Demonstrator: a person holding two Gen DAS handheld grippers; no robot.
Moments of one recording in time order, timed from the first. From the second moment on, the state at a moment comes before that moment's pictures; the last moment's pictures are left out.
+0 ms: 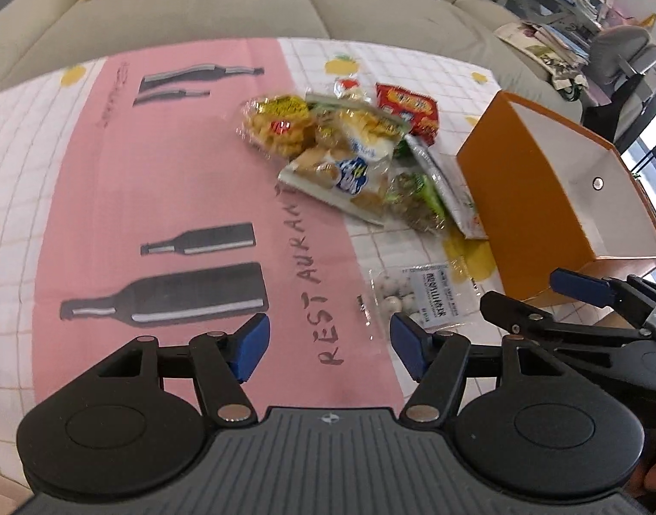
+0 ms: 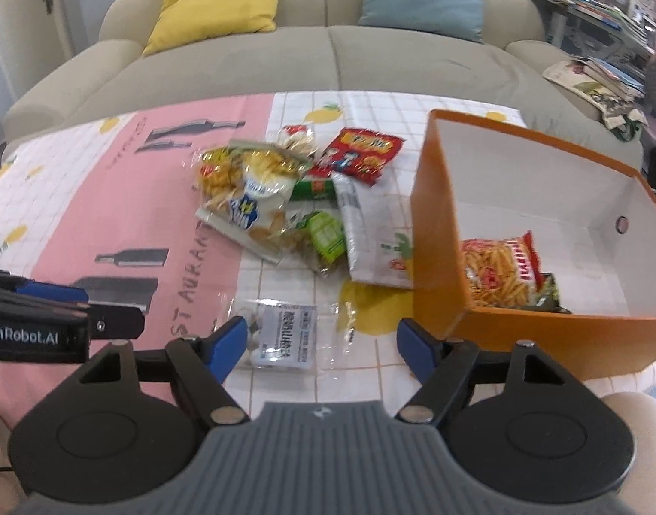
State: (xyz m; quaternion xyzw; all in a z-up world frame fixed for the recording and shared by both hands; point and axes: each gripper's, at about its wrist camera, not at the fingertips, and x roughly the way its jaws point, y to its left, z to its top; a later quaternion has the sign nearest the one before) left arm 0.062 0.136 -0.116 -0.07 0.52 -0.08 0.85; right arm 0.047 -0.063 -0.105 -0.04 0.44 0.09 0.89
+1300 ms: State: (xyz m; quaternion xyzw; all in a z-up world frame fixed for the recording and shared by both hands) left arm 0.098 0.143 -0.152 0.00 0.54 -0.11 0.83; right arm 0.119 -0.024 -0.159 -0.01 0.48 0.23 0.84
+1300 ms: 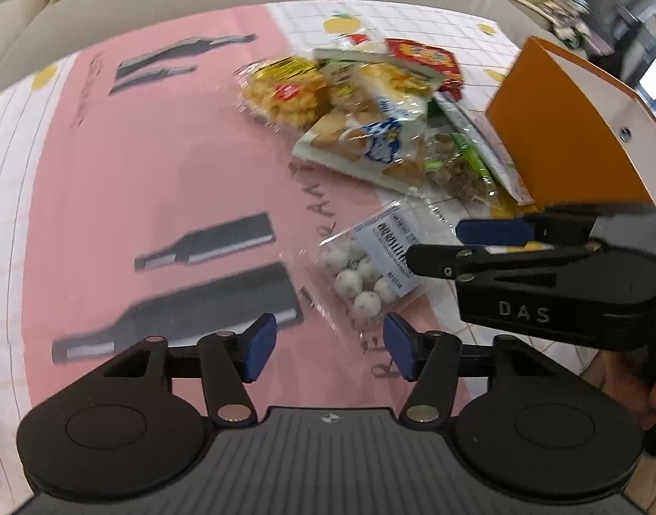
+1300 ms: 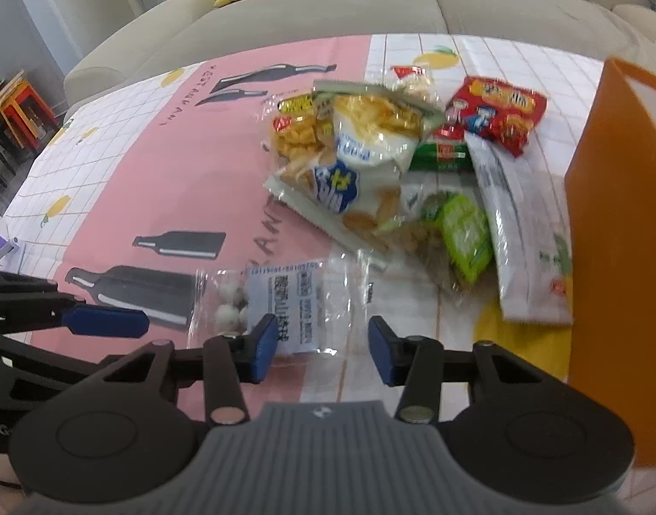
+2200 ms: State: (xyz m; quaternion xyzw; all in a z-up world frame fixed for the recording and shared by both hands) left arm 0.145 0.083 -0.185 0.16 0.51 -0.26 0.80; right arm 0.150 -0.033 -0.166 -0.17 0.41 0.21 0.87
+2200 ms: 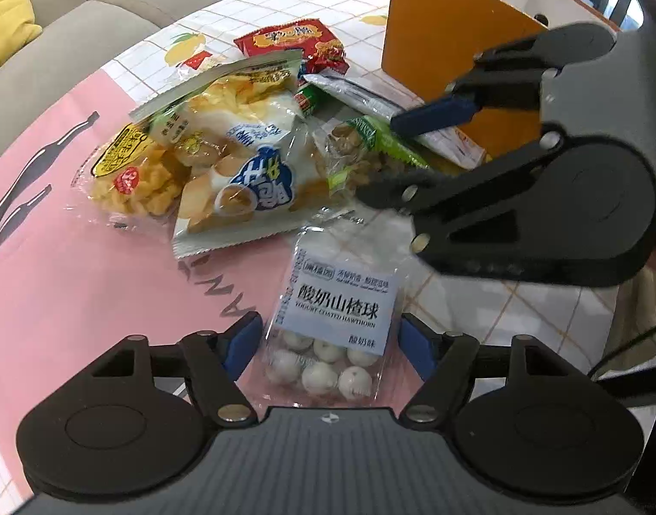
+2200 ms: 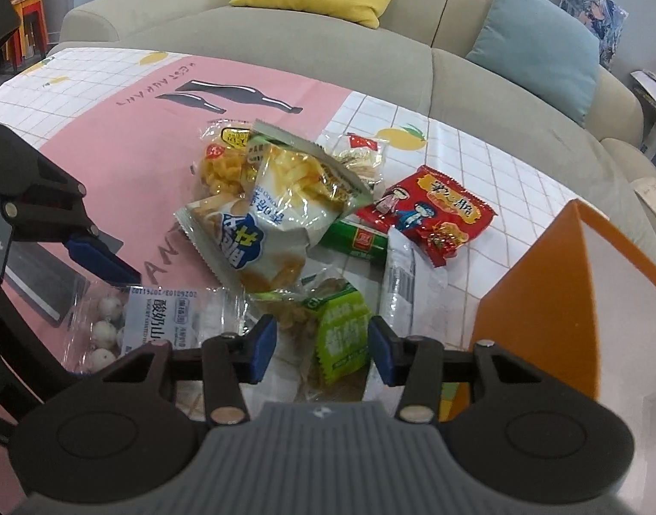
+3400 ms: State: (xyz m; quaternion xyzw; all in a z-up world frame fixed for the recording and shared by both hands) left arm 0.078 0.113 -0.153 -0.08 0.54 -0.03 0.84; right arm 0.080 -0.068 -0.134 -0.02 0.48 0.19 0.86
